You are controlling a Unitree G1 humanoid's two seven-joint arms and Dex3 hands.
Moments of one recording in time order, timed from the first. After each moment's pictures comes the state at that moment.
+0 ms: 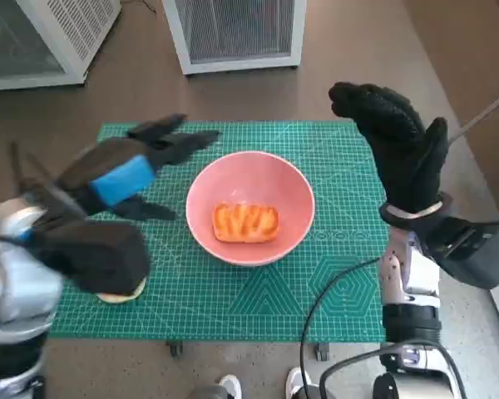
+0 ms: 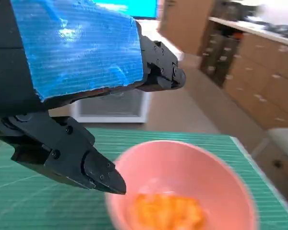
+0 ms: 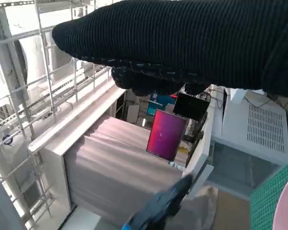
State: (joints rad) left arm -0.44 0.76 0.07 -0.40 0.35 0.26 -0.73; right arm -0.69 -0.11 -0.17 0.48 0.37 -0.60 0.59
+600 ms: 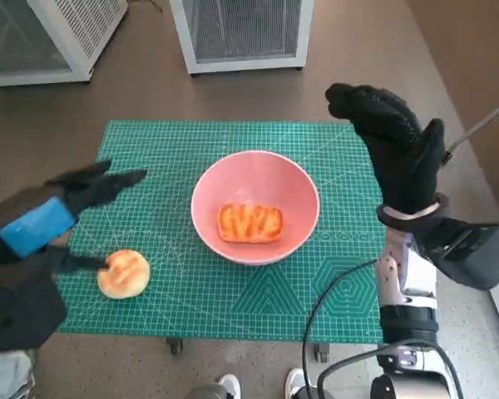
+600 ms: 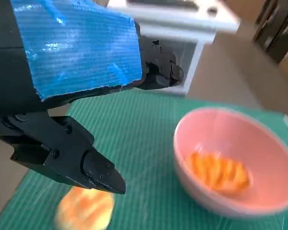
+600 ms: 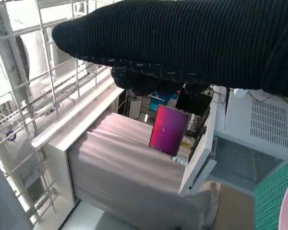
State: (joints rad) left arm -0.15 0.94 0.34 -0.69 0.20 0.54 -0.93; right arm -0.69 -0.10 -0.16 0.47 0.37 -0.58 0.59
